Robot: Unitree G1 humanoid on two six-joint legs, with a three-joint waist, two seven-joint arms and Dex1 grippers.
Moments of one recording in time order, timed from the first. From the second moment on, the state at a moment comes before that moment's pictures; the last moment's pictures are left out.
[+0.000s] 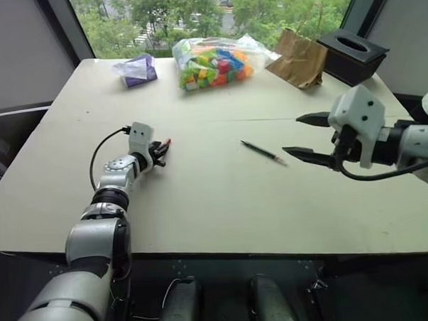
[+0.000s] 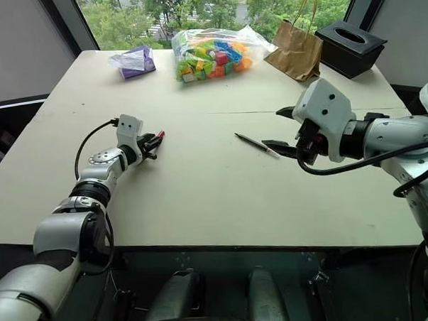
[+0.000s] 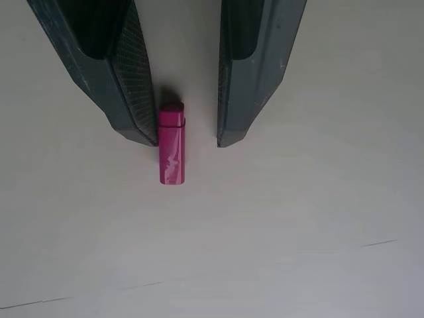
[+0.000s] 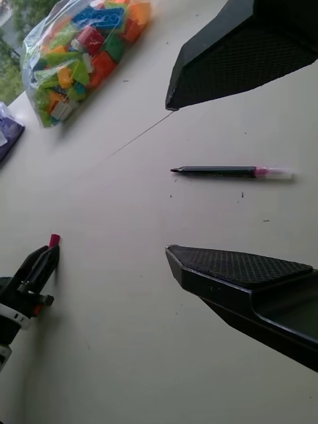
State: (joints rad) left arm -0.95 0.32 0.15 1.21 -0.04 0.00 -0.56; right arm -0.43 -1.02 -0.16 -0.56 0.53 0.80 0.79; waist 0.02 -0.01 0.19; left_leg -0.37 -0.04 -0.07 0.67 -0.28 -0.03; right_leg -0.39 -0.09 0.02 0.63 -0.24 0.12
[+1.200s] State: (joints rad) left arm -0.88 0.32 0.10 0.98 -0.09 0.09 -0.94; right arm -0.46 -0.85 -0.08 -0.41 0.46 0.67 0.74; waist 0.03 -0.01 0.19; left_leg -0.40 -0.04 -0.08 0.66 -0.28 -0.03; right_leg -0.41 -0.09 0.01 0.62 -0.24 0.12
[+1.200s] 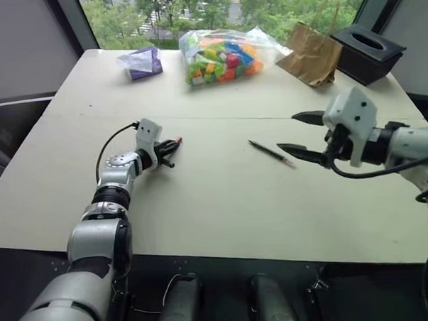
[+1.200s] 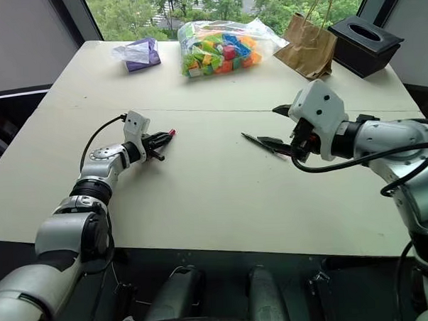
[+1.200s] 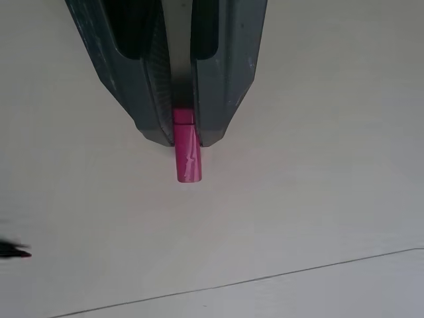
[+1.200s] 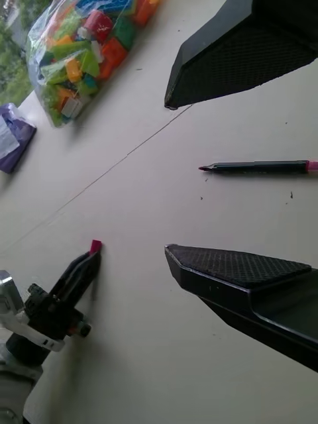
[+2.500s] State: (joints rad) left arm -0.67 0.58 -0.03 0.26 -0.23 0.38 -1.17; right arm -0.72 -0.46 0.06 0.69 0.14 0.12 0.88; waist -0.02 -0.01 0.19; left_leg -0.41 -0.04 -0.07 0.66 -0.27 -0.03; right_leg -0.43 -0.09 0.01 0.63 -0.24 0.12
